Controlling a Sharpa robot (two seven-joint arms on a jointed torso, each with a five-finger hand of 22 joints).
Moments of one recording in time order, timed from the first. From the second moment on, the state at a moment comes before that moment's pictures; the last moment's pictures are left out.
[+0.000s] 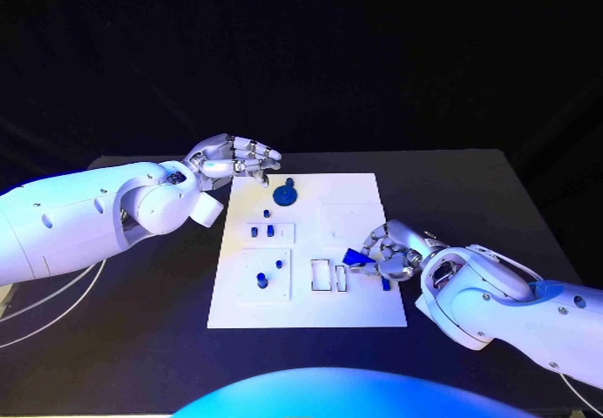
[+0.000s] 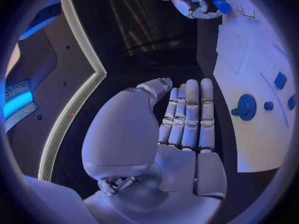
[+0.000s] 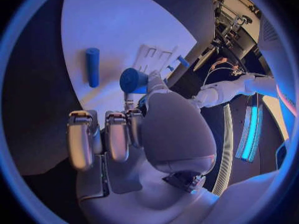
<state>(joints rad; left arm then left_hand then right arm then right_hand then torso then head) 1.20 -0.96 -0.03 1.47 -0.20 -0.01 0.28 1.43 -0.20 0.50 0.12 0.28 0.90 0.19 0.29 0.31 1.01 0.12 0.34 0.18 0.98 0.06 1.04 0.43 0.17 0.82 0.16 0.83 0.68 1.09 -0.88 -0.15 1.85 -1.33 -0.49 -0.51 1.37 -0.08 0.02 0.29 0.06 0.97 0.08 0.45 0.57 1.47 -0.02 1.45 1.31 1.47 -0.08 1.53 1.31 0.02 1.47 0.02 1.53 1.31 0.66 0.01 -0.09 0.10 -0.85</state>
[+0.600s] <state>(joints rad) 1.20 -0.96 -0.03 1.47 -0.20 0.00 0.27 1.43 -0.20 0.50 0.12 0.28 0.90 0.19 0.29 0.31 1.01 0.12 0.34 0.18 0.98 0.06 1.04 0.43 0.17 0.82 0.16 0.83 0.68 1.09 -0.78 -0.15 1.82 -1.20 -0.51 -0.49 1.29 -0.03 0.01 0.29 0.06 0.98 0.09 0.45 0.57 1.47 -0.02 1.46 1.31 1.47 -0.08 1.53 1.31 0.02 1.47 0.02 1.53 1.31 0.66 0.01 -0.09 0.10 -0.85</state>
